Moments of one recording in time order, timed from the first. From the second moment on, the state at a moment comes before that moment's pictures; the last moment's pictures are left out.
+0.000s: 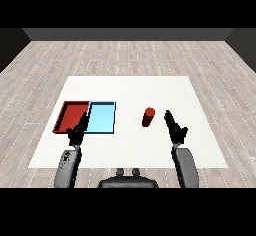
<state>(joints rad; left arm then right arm) 0.01 0.10 0.02 -1.55 0.00 -0.02 0.01 -0.02 -0.08 0.01 -1.57 -0.02 0.02 -0.01</state>
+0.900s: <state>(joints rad) -0.02 0.06 0.05 -1.58 0.05 -0.05 -0.39 -0.23 -0.25 -0.24 -1.25 -0.16 0.23 -0.39</state>
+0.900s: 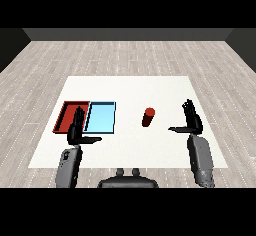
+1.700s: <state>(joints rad) -0.05 0.03 0.05 -1.56 0.06 -0.05 -0.43 -0.33 -0.23 -0.23 -1.09 -0.17 0.25 -0.41</state>
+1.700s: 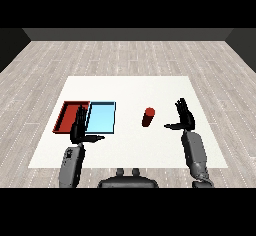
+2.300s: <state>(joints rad) -0.04 0.04 0.06 -1.58 0.08 -0.06 -0.41 -0.43 -0.18 -0.20 -0.92 -0.17 0.24 -0.41</state>
